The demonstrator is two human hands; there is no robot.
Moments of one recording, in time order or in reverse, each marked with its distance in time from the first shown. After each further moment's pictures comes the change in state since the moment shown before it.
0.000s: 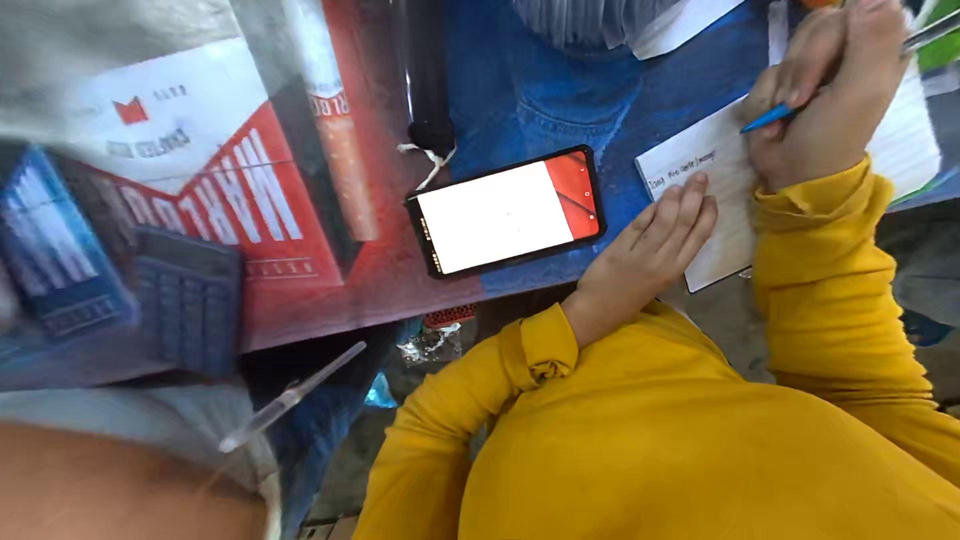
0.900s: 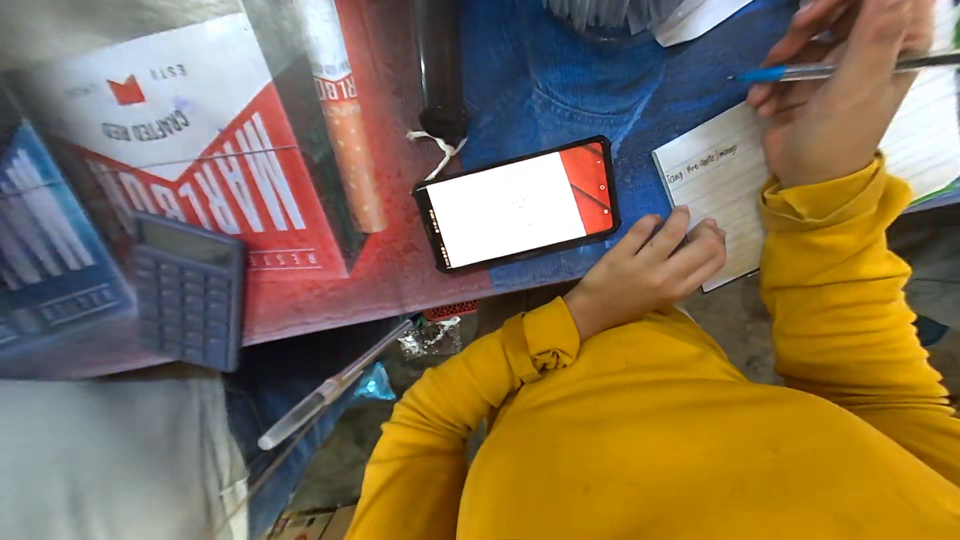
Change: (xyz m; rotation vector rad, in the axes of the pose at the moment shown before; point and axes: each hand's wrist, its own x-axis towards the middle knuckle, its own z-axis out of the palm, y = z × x) left_hand -0.015 -0.007 0.000 -0.109 0.243 0.071; right_hand -0.002 0.001 0.005 -0.264 -0.086 -0.117
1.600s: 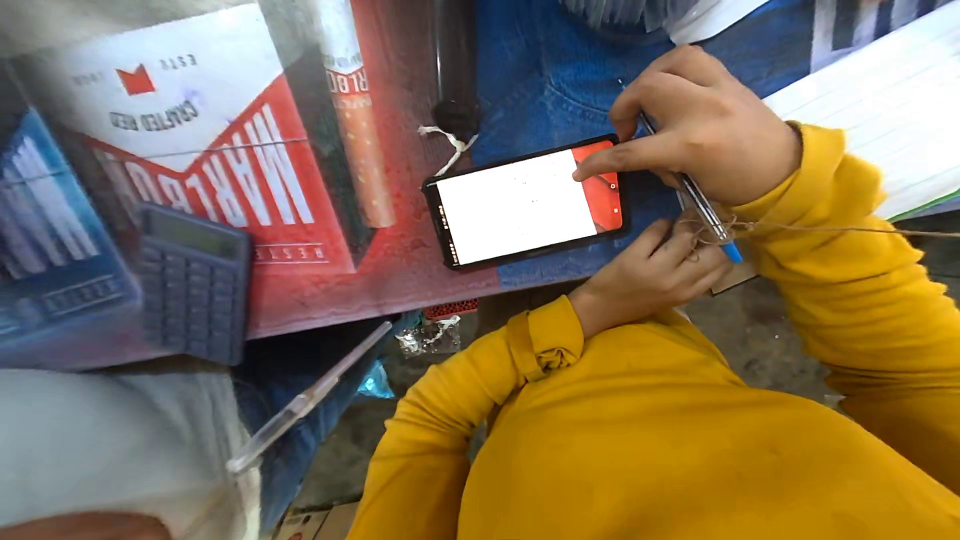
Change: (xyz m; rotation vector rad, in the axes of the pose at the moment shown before) left_hand -0.001 -0.003 0.001 -0.052 0.073 0.066; right_hand 0.011 -0.027 0.051 -0.611 -0.816 -0.684
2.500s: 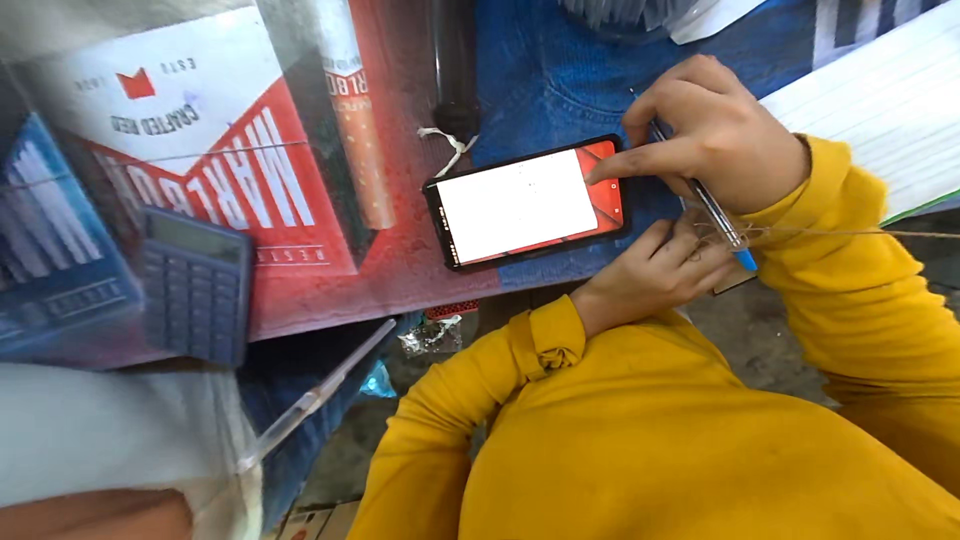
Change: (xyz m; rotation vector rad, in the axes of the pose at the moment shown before) left_hand 0.002 0.000 -0.004 0.047 -0.010 -0.002; right_hand -0.012 -0.001 0.004 0.004 0.049 0.011
